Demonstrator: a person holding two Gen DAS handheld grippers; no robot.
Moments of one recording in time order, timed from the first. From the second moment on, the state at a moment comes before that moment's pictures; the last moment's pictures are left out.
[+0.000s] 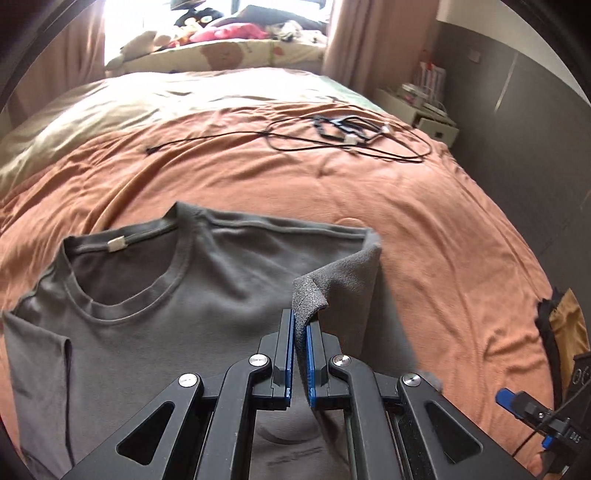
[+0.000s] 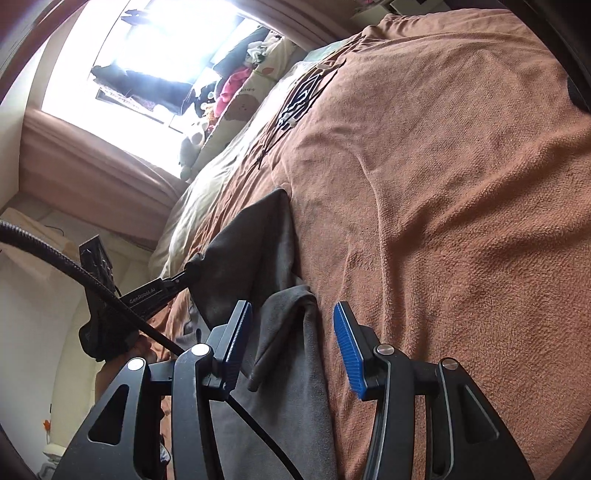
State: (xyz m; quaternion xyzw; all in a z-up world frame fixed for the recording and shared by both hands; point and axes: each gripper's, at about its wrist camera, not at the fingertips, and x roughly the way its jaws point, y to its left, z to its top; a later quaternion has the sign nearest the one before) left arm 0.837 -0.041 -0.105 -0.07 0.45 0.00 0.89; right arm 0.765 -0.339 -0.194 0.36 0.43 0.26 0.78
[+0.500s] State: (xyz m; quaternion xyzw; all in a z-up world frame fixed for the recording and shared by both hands) left arm 0.859 0.007 -0.168 -0.09 0.50 0.05 0.86; right arm 0.763 -0.331 -0.190 0.35 0.43 0.26 0.79
